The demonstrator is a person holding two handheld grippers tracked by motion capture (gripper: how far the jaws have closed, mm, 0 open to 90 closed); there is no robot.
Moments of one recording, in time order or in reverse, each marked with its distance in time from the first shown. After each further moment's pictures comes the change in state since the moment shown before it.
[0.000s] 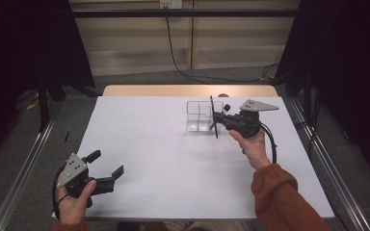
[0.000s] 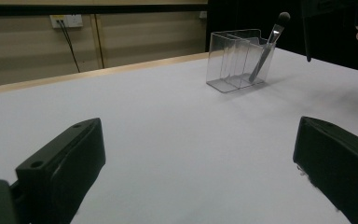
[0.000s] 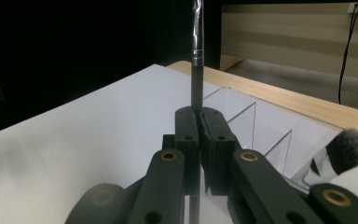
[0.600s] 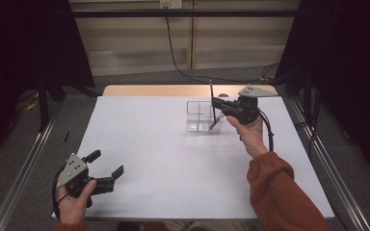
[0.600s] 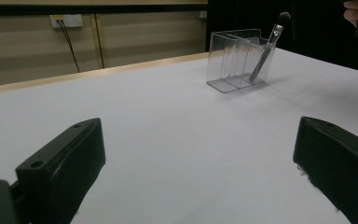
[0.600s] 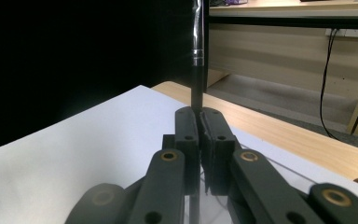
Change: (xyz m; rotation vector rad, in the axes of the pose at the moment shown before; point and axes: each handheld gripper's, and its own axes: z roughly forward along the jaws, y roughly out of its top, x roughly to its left) left arm 0.000 0.000 0.000 -0.002 0.000 -0.006; right arm -0.009 0.032 0.013 -0.046 -0.050 -0.020
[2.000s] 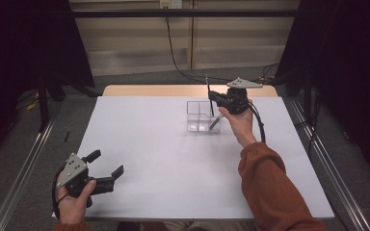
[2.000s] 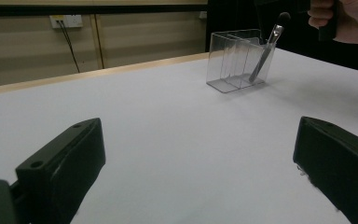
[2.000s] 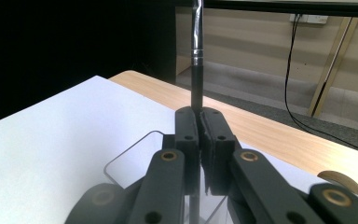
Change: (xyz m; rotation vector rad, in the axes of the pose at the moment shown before) left arm 0.000 0.000 0.000 0.000 -0.001 0.002; right arm -0.024 -0.001 0.046 0.062 -0.134 -0.004
